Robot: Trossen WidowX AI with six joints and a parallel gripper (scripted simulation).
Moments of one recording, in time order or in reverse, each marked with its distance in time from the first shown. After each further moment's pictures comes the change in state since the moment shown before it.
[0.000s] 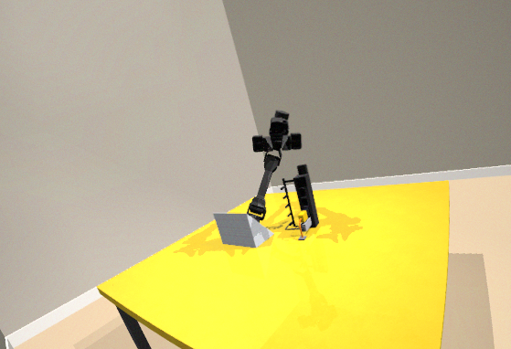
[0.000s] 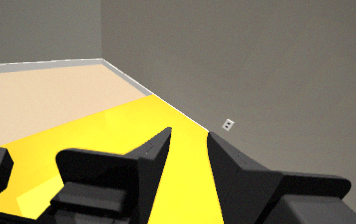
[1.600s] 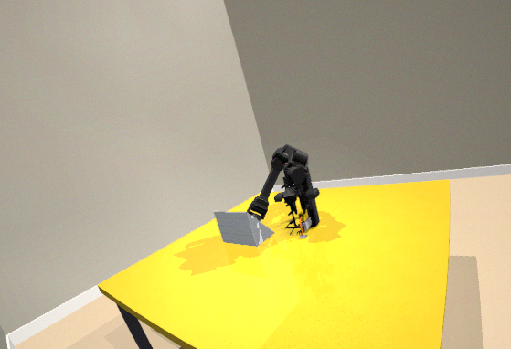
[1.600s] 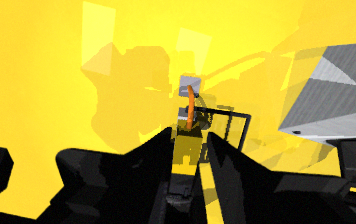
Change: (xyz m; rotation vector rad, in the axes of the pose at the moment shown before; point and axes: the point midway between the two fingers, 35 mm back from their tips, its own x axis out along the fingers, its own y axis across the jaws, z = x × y) arm -0.023 0.074 -0.283 0.478 1.348 -0.134
